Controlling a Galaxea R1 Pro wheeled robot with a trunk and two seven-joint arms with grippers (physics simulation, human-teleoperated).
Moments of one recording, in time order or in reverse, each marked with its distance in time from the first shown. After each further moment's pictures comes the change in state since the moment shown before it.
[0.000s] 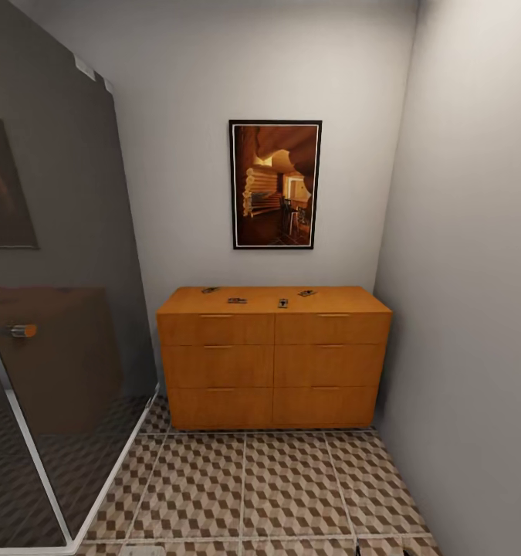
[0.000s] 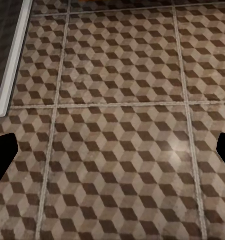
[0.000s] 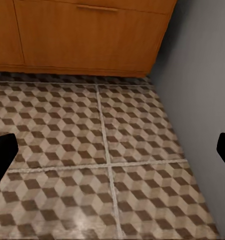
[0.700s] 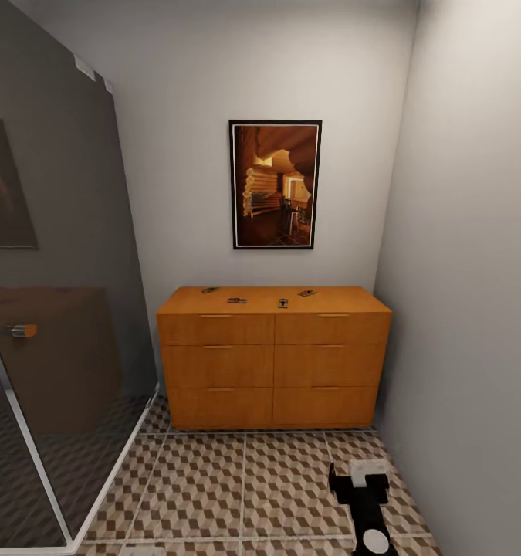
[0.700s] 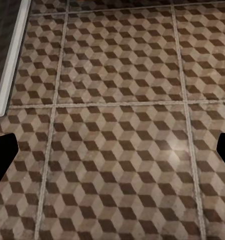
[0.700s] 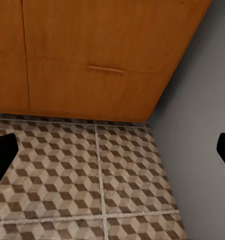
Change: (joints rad) left arm 0.000 -0.003 -0.003 0.002 0.000 0.000 0.000; right arm -0.001 0.086 0.003 -0.614 0.148 0.586 -0.009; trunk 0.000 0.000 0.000
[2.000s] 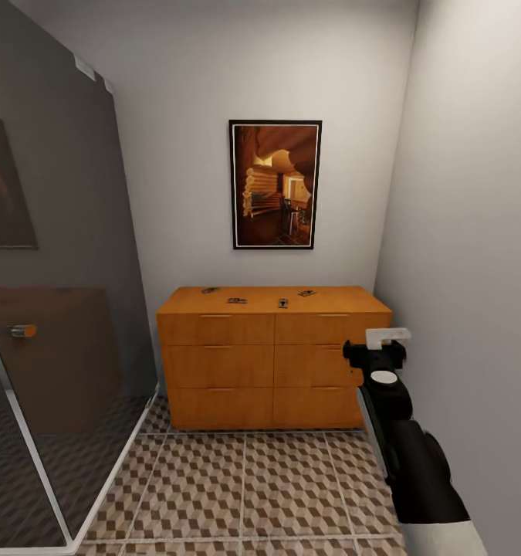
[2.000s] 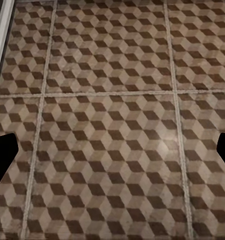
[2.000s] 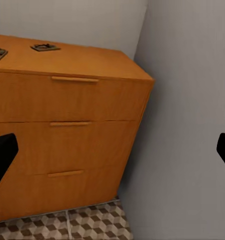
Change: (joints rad) left arm 0.000 -0.030 0.000 0.035 -0.001 0.000 0.000; right arm -0.350 -0.005 0.000 -0.538 0.004 0.678 0.008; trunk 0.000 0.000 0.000
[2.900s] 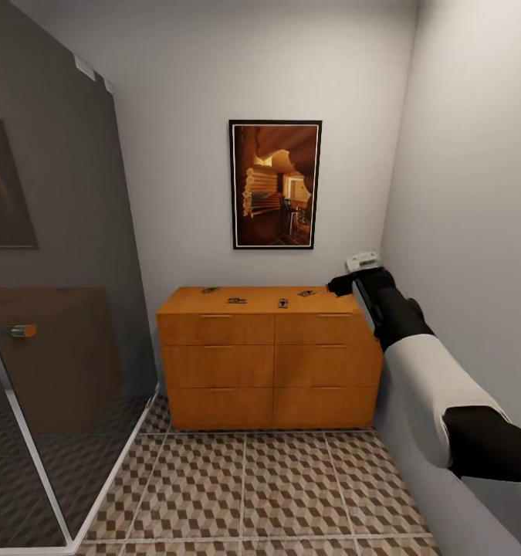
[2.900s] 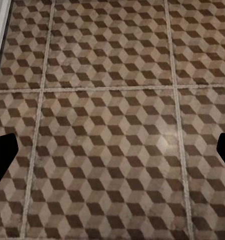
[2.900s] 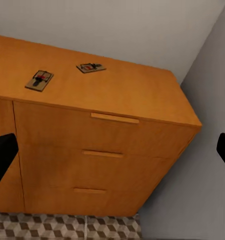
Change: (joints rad) left arm 0.000 -0.001 0.001 0.017 -0.001 0.000 -0.001; right arm -0.702 -0.078 -0.002 0.766 -0.003 0.035 0.304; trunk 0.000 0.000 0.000
